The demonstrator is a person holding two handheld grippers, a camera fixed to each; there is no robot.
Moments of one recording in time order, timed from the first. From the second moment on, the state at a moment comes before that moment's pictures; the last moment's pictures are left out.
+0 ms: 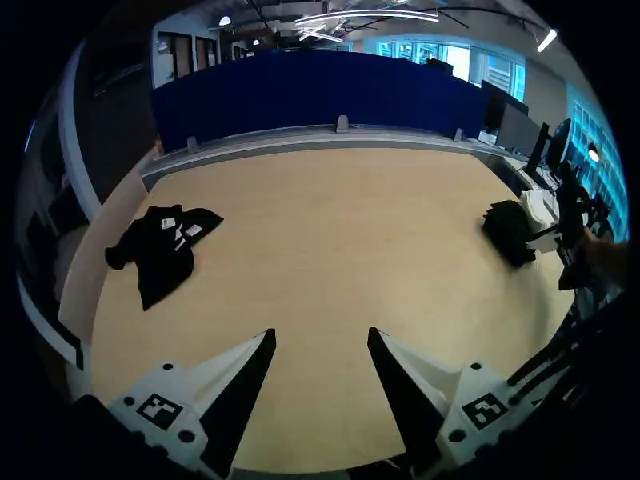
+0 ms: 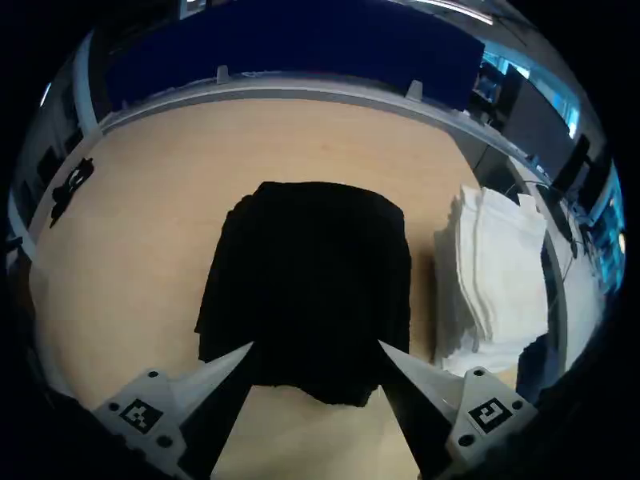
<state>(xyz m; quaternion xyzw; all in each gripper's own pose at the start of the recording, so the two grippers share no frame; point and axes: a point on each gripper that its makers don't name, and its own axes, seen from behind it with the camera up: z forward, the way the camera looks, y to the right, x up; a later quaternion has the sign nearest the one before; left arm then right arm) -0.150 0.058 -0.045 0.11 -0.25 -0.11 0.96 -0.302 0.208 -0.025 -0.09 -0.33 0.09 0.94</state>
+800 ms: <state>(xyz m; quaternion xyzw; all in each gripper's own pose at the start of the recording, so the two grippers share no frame) -0.150 0.051 -0.047 0.13 -0.25 -0.11 0.95 -0.244 0.240 0.053 -0.07 -0.28 0.09 0.95</state>
